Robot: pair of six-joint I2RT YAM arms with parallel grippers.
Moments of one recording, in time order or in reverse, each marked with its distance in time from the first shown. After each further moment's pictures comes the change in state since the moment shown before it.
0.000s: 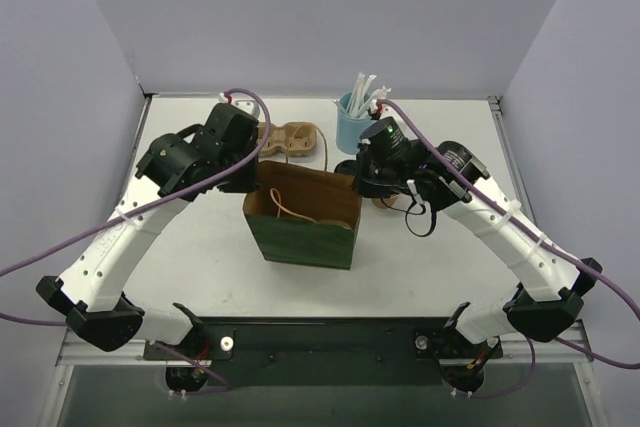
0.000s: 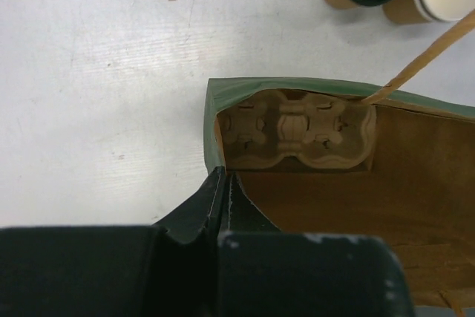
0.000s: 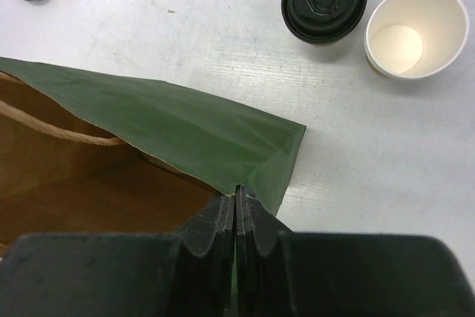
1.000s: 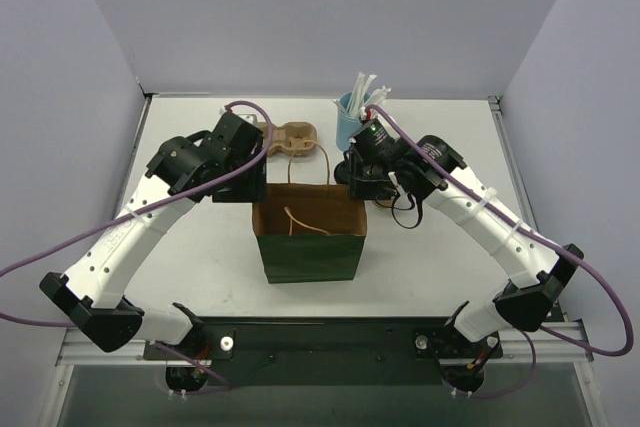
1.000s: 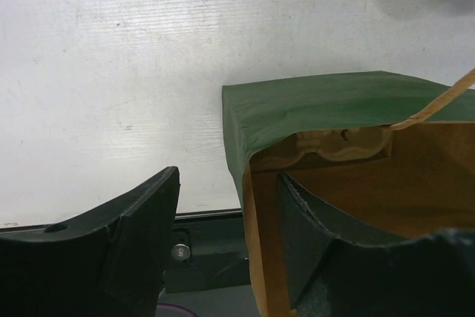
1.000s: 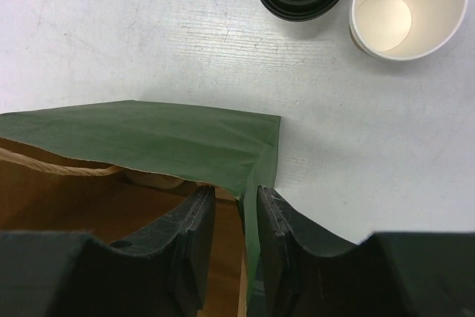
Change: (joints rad) left arm 0.011 0.004 -0.044 -0.046 -0.010 -0.052; right arm -0.039 0.072 -0.005 -0.042 -0.026 -0.014
